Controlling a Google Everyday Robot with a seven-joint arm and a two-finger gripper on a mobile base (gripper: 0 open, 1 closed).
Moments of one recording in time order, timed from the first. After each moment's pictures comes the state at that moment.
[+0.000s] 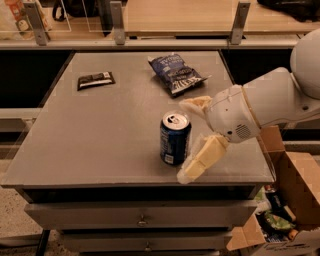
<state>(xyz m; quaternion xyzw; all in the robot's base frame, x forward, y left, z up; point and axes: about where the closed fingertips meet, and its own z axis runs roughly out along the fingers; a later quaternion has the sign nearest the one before) 0.431 -0.047 0.890 -0.61 0.66 0.28 0.33</state>
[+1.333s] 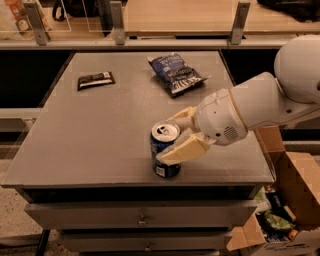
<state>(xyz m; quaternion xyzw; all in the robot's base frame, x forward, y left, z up) 0.426 -0.020 0.887 -0.61 0.64 0.32 0.33</state>
